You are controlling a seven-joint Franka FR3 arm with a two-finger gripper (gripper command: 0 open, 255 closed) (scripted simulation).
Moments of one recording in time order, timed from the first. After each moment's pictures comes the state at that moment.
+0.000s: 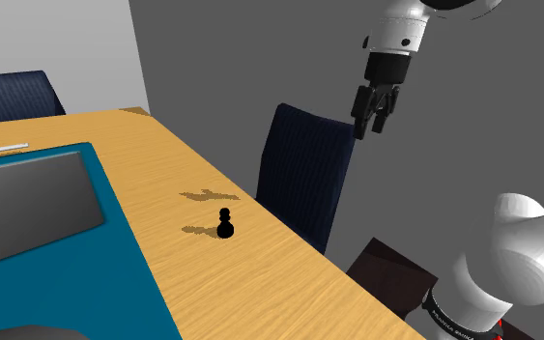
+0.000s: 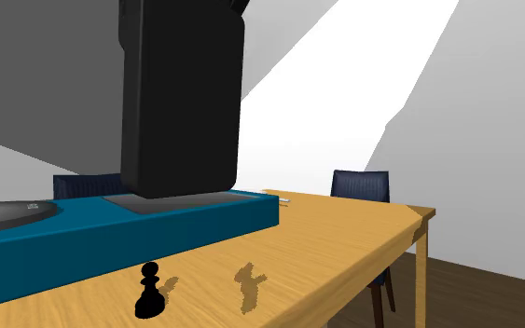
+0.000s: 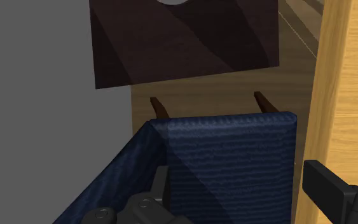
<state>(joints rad) -0.02 -0.82 -0.01 -2.34 0.06 1.50 0.04</state>
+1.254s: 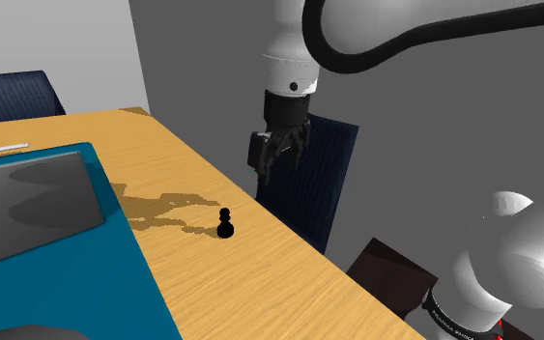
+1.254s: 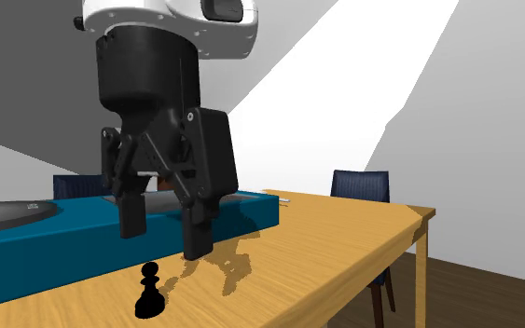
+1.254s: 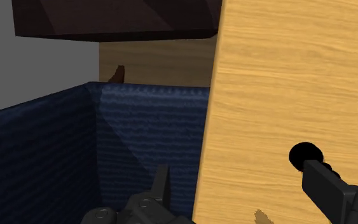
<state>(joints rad) 0.07 -0.49 0.37 -2.24 0.14 1.82 0.34</state>
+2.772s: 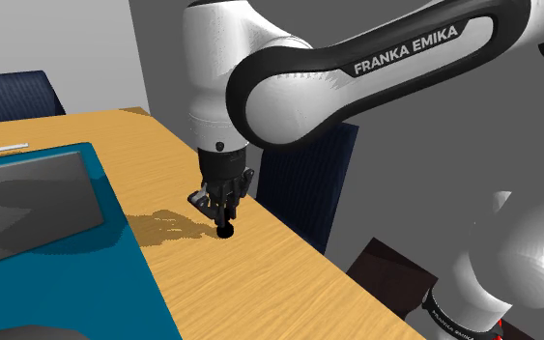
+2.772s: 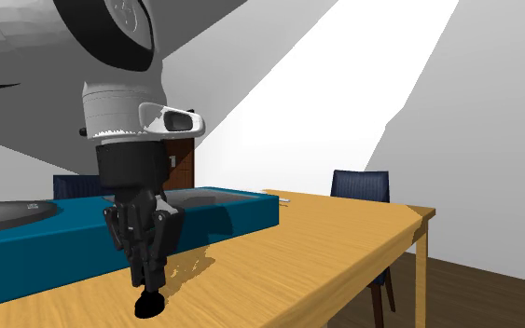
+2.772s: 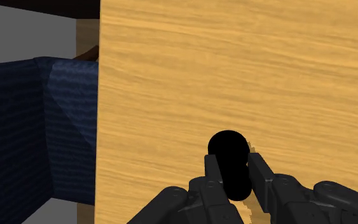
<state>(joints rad) 0.08 -0.17 0.57 -2.13 0.00 2.02 0.56</state>
